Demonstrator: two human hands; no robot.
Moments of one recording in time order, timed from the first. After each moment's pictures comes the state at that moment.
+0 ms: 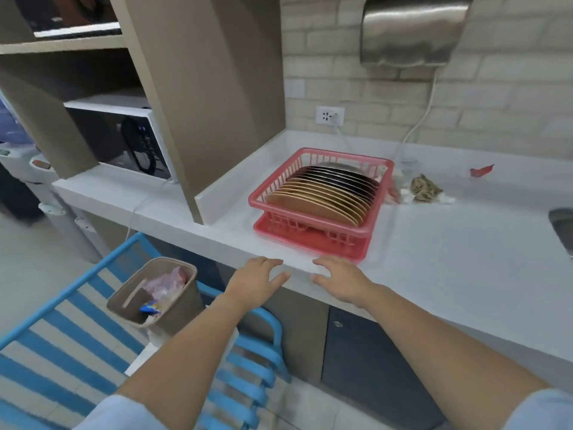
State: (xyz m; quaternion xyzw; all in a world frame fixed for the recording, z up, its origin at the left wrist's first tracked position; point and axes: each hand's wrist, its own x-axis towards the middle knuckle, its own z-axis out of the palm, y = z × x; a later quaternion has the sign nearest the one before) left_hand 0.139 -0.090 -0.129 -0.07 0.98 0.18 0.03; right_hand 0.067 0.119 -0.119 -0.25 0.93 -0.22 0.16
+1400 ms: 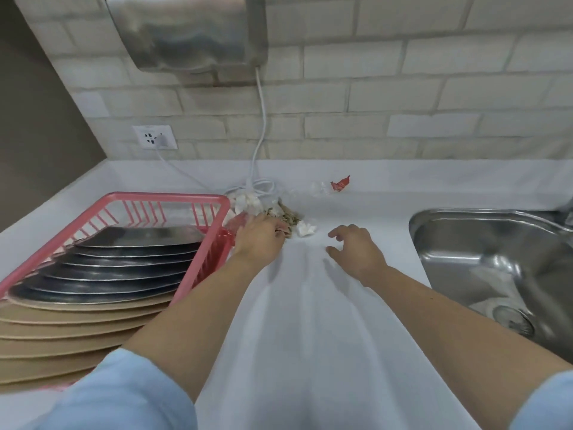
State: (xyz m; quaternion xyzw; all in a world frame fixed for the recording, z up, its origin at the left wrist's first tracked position) left_hand -0.227 0.239 -0.102 0.06 0.98 0.17 -0.07; right_hand -0.203 0.452 -0.125 -0.01 0.96 -0.26 -0.03
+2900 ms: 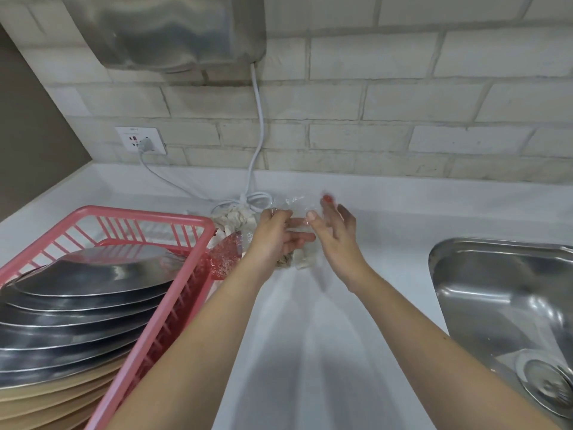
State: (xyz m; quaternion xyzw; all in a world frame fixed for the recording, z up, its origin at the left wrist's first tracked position) left_hand -0.290 0.294 -0.074 -0.09 0.60 0.79 0.04; right_hand -0.278 0.427 -0.092 -0.02 0.79 -0.61 -0.01
